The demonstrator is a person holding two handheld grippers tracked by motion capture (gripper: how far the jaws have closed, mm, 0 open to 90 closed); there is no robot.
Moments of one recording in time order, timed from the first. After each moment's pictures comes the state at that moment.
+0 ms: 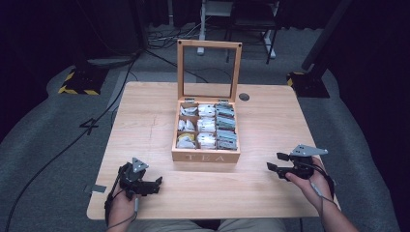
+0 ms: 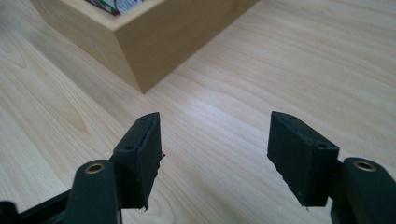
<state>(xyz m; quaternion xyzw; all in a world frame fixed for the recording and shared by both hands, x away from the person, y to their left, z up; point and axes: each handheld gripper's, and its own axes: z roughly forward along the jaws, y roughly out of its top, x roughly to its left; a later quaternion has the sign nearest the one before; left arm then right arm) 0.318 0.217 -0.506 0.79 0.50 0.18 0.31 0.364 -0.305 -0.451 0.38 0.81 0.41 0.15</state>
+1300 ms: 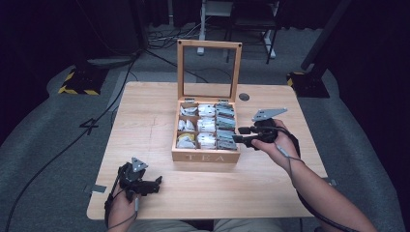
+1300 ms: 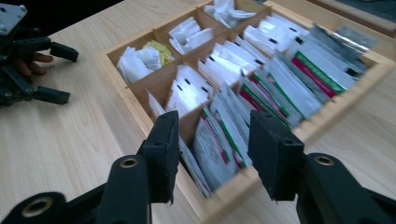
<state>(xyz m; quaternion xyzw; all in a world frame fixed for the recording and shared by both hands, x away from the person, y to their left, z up) 0.318 0.217 -0.506 0.78 0.51 0.18 0.31 0.433 -0.190 -0.380 0.29 0.86 0.42 0.08</state>
